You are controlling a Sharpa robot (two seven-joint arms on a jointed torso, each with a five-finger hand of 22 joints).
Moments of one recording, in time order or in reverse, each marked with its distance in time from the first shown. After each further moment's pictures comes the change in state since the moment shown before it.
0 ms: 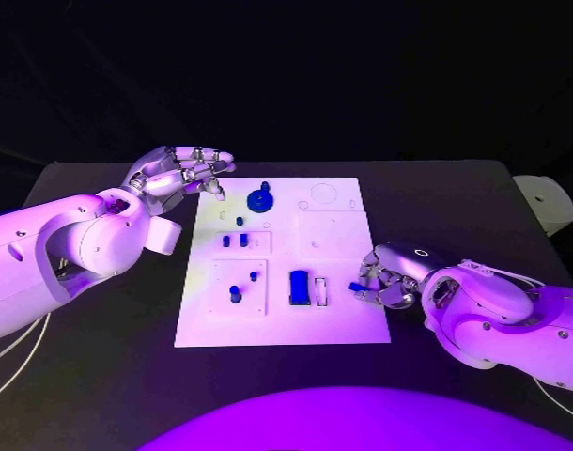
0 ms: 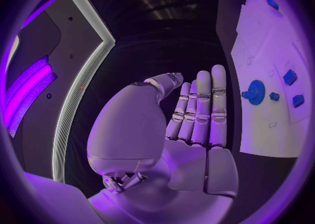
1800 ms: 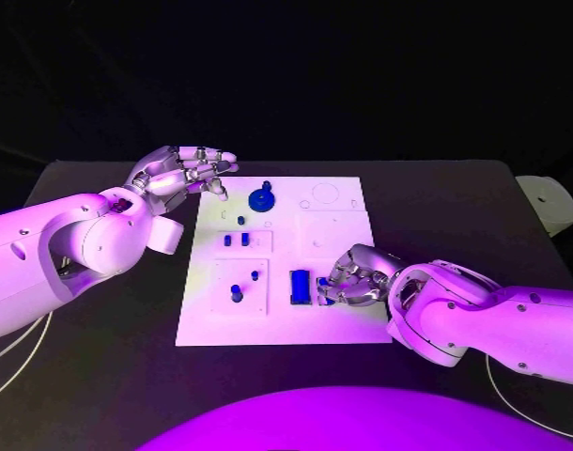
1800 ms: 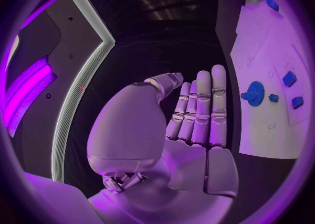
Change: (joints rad) left arm 0.000 0.001 0.000 0.004 -0.002 0.003 -0.005; left_hand 0.000 0.000 0.000 0.000 0.000 0.000 0.000 0.006 0.000 0.000 0.000 0.000 -0.002 0.000 0.000 0.000 -0.002 0.000 0.000 0.000 0.000 0.001; right arm 0.028 0.136 -0.006 -0.013 0.365 -0.090 -0.020; right_hand -0.238 0.007 0.168 0.050 0.140 0.026 -0.015 0.051 0.041 0.002 -0.013 0.020 -0.001 0.004 -0.011 0.000 0.000 0.000 0.000 -0.008 0.021 0.000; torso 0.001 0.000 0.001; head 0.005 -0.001
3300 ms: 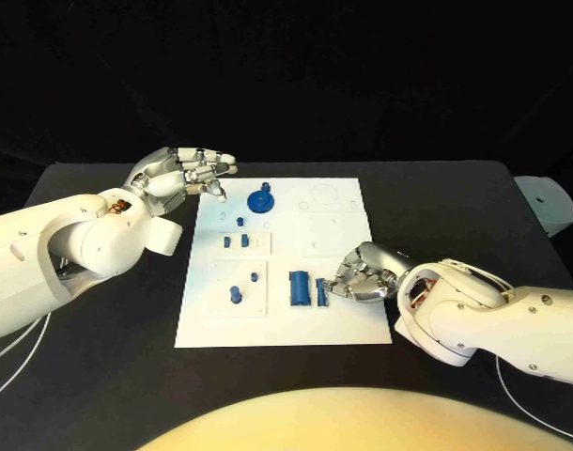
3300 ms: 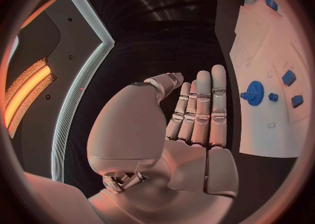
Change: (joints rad) left arm 0.000 -0.001 0.000 -0.006 -0.006 0.003 -0.005; left_hand 0.000 0.000 0.003 -0.003 0.000 0.000 0.000 0.000 -0.001 0.000 0.000 0.002 -0.001 0.000 0.000 0.000 -0.002 0.000 -0.004 -0.004 0.000 0.001; right arm 0.003 -0.044 -0.001 0.004 -0.028 -0.016 0.031; right_hand -0.082 -0.011 -0.153 0.032 0.016 -0.029 0.007 0.006 0.006 0.002 -0.005 -0.015 0.000 0.000 -0.007 0.000 0.000 0.000 0.000 -0.007 -0.031 0.000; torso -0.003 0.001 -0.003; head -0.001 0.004
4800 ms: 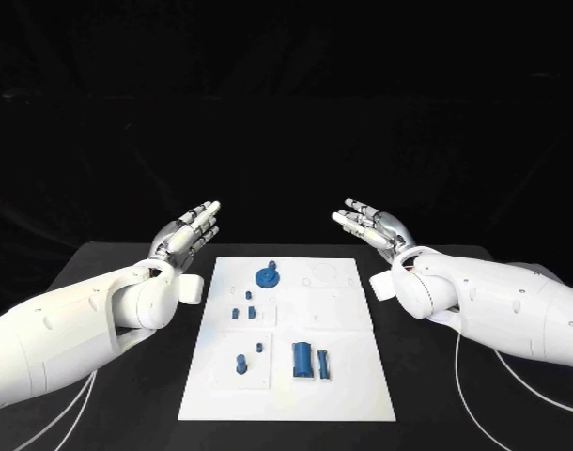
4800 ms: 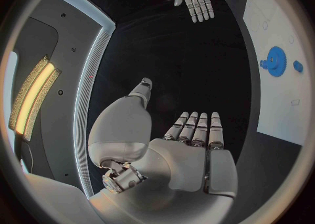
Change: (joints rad) left arm -0.095 0.179 0.003 -0.290 0.157 -0.134 0.164; left_hand -0.549 0.144 -0.456 -0.011 -0.254 -0.681 -0.172 -0.242 -0.286 -0.681 -0.111 -0.392 -0.103 -0.828 -0.031 -0.967 -0.364 -0.118 -0.789 -0.086 -0.786 -0.576; right arm 0.115 0.315 0.056 -0.680 1.060 0.103 0.902; right_hand -0.285 0.154 -0.232 -0.240 -0.284 -0.818 -0.019 -0.403 -0.518 -1.098 0.050 -1.453 -1.286 -1.154 0.104 -1.504 -1.246 0.023 -1.216 0.019 -1.441 -1.207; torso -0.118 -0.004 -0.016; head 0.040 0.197
